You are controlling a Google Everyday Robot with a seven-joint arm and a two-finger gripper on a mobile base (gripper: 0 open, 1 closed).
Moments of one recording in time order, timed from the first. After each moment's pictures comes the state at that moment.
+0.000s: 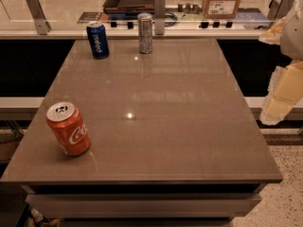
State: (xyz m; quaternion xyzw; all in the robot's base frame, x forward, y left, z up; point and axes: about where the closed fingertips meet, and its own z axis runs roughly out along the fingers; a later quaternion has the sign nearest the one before) arm 0.438 -0.213 0.989 -0.60 0.78 -0.05 0.18
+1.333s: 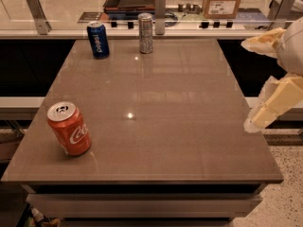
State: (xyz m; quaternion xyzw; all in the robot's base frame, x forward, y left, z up) arm 0.432 -0.177 0.980 -0.62 0.72 0.07 0.30
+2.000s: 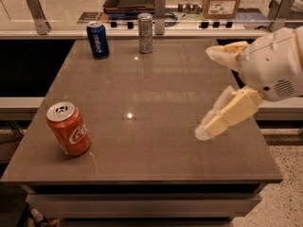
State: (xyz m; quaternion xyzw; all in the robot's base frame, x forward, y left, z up) arm 0.419 -0.098 0.977 -0.58 0.69 0.18 0.39
